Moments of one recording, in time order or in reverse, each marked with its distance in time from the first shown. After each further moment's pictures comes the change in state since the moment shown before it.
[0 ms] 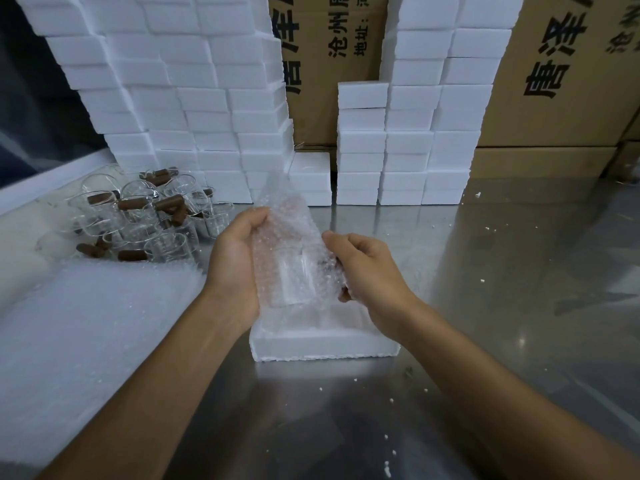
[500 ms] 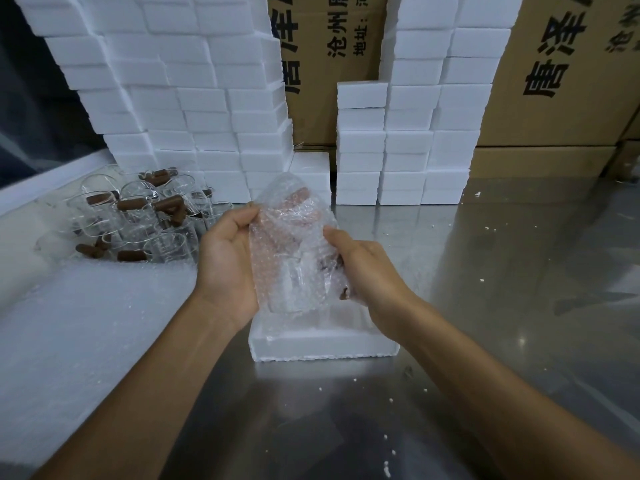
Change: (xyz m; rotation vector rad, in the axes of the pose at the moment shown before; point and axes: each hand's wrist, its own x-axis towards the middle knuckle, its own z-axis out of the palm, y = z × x) left_hand 0.000 0.003 -0.004 -0.136 -0.102 0.030; right_hand 0.003 -0.005 0.001 -0.068 0.001 0.141
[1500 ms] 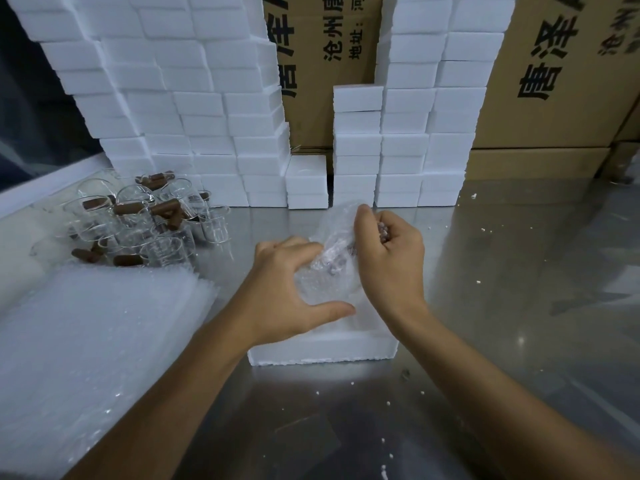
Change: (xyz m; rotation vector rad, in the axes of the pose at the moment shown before) left_hand -0.006 -0.024 -0.005 1.467 -0.250 0.603; right_hand -0.003 -0.001 -0.009 -0.003 0.448 -0.562
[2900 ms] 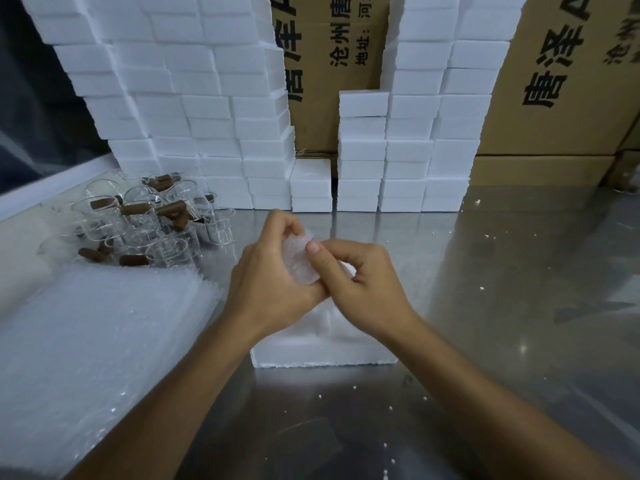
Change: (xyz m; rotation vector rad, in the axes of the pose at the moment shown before) left_hand 0.006 0.000 0.000 -0.165 0.285 -0.126; right_hand -0.014 -0.004 0.006 -0.086 -0.473 -0.210
